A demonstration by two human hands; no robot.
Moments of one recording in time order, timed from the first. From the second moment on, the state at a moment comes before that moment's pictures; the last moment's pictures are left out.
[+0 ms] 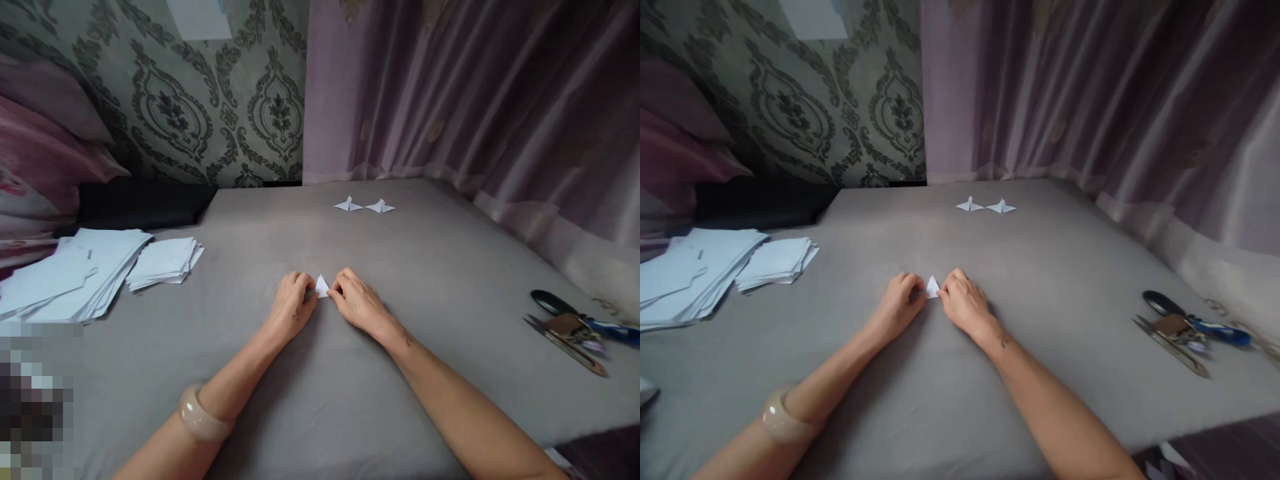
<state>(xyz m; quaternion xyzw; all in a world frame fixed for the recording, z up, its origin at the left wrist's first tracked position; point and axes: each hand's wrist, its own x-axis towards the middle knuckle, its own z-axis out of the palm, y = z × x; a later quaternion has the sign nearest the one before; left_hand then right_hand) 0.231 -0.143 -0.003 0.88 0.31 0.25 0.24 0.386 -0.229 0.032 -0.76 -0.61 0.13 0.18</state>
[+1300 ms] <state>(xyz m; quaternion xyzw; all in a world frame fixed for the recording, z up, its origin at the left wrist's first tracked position) 0.229 -0.159 0.015 0.87 0.36 0.23 0.25 0.391 -0.236 0.039 -0.75 -0.59 0.14 0.25</state>
